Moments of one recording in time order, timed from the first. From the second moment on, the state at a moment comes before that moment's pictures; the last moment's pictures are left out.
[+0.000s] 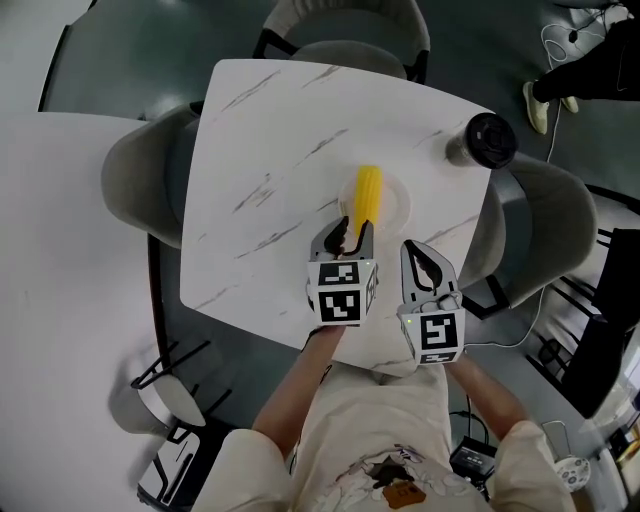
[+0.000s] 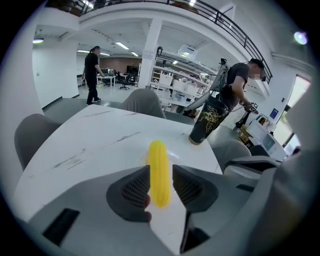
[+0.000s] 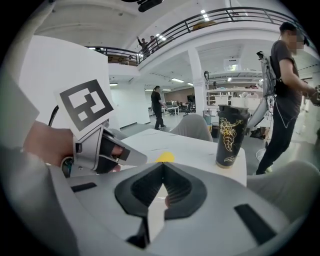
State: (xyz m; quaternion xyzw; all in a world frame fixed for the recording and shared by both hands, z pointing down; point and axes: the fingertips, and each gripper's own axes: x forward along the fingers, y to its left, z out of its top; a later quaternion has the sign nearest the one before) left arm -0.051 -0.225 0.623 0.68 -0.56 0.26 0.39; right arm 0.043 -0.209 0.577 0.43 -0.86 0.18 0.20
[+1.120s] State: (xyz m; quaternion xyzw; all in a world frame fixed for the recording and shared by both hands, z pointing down) left arm -0.061 -0.086 0.510 0.75 -0.54 0.19 0.32; right arm 0.032 -0.117 0.484 0.49 -0.84 0.17 0.17
